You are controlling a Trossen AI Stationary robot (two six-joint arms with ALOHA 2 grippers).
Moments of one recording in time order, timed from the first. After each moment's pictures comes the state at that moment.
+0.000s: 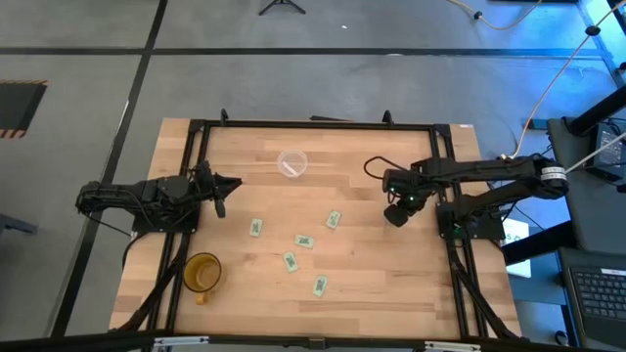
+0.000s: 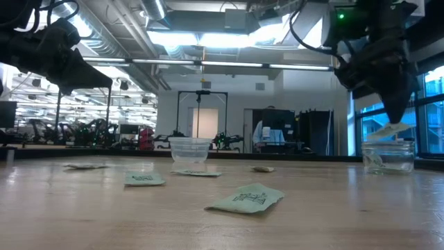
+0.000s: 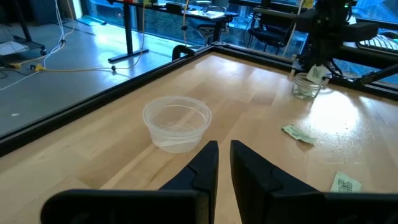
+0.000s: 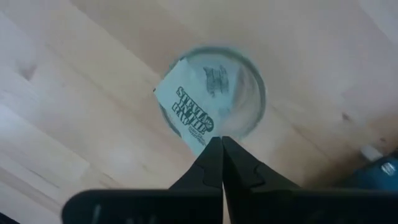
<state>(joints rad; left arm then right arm) -0.04 0.00 0.12 -0.36 -0.48 -0.27 -0.12 1.23 0.83 -1.10 -0.13 0.75</state>
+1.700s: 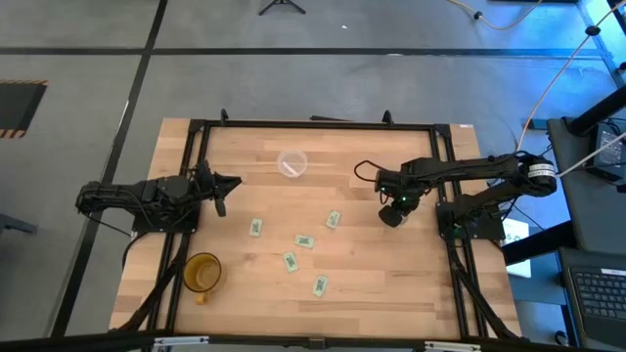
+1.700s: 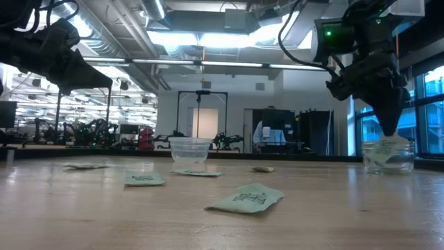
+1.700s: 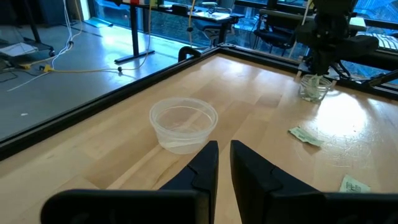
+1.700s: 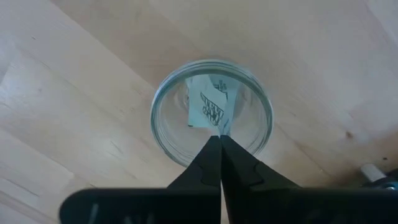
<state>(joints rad) -0.04 0.00 0.12 -0.36 -0.51 -0.27 -0.15 1.35 0.83 -1.05 -0.14 0.68</state>
